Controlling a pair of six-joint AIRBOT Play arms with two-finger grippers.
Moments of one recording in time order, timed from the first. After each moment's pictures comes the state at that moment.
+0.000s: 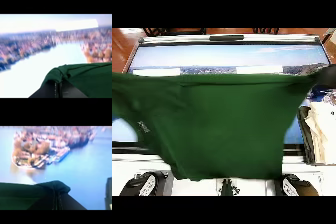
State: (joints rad) left arm 0.23 -0.75 1.34 1.13 -1.30 -1.26; right arm -0.15 -1.03 1.55 -1.32 1.44 1.43
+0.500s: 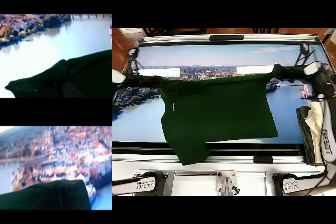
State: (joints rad) left arm 0.10 -1.46 1.35 1.10 -0.84 -1.21; right arm -0.08 -1.64 1.48 -0.98 0.71 1.41
